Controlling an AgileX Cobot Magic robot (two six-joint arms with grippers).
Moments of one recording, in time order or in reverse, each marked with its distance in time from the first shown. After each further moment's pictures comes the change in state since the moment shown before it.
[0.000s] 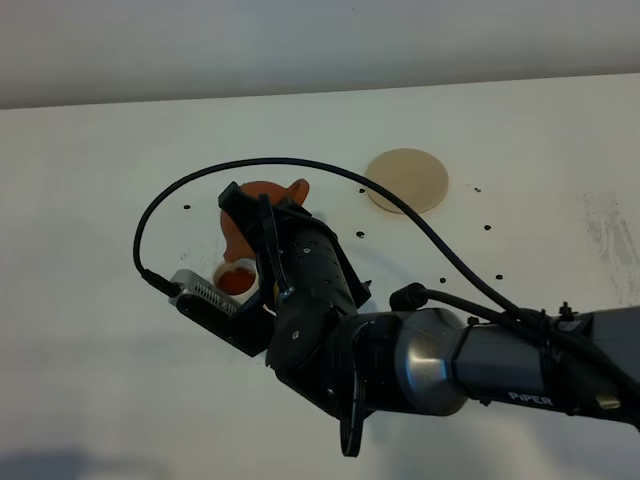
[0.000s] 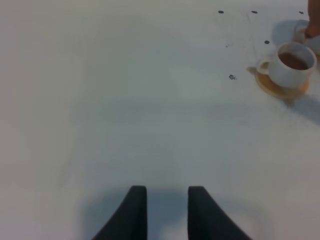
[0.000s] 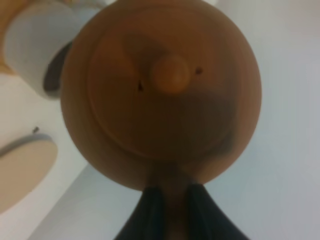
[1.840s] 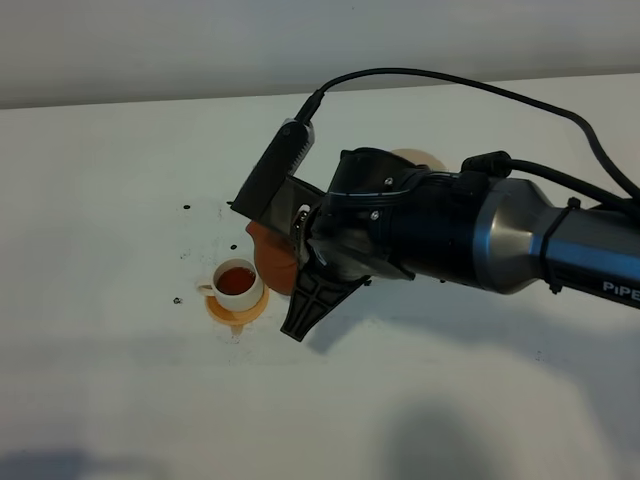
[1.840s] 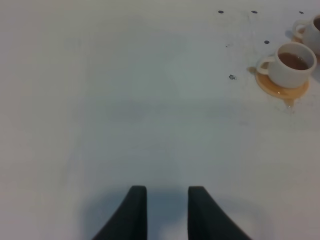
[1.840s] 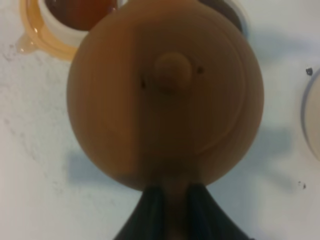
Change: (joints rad) left arm 0.000 0.000 0.000 0.000 0.000 0.000; right arm -0.172 -0.123 -0.174 1.251 -0.018 0.184
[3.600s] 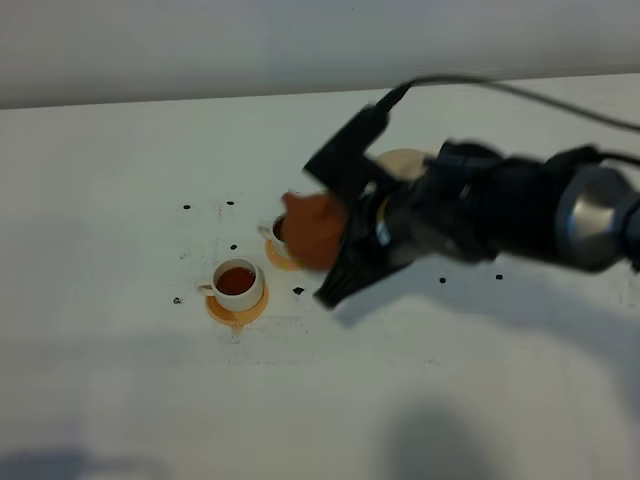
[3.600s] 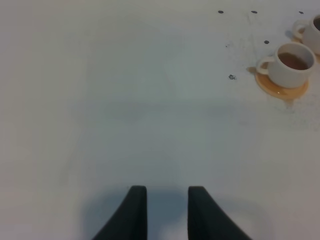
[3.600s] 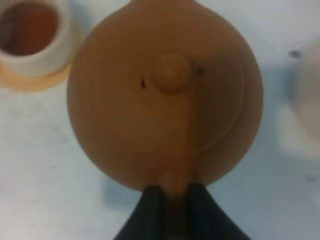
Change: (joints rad) left arm 0.000 0.000 0.000 0.000 0.000 0.000; right arm -0.181 -0.077 0.159 0.131 -0.241 0.004
